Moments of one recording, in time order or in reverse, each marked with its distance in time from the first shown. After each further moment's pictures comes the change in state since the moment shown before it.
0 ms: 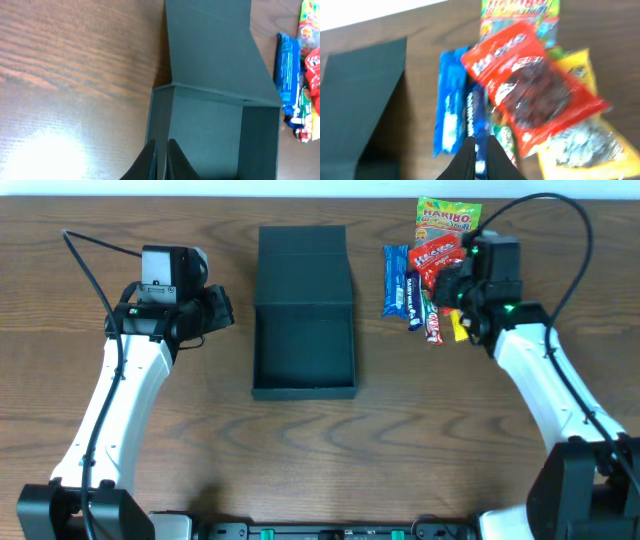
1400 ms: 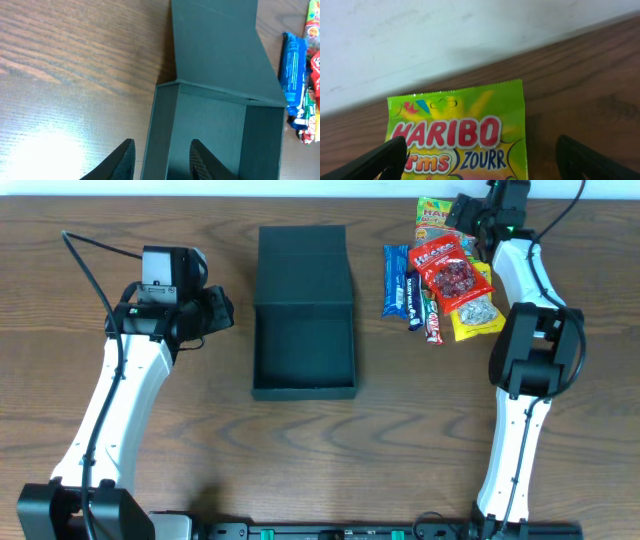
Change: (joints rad) left arm 0.000 0.002 0.000 -0.025 -0.008 -0.016; right arm -0.174 0.962 1.014 0.015 -0.056 0.022
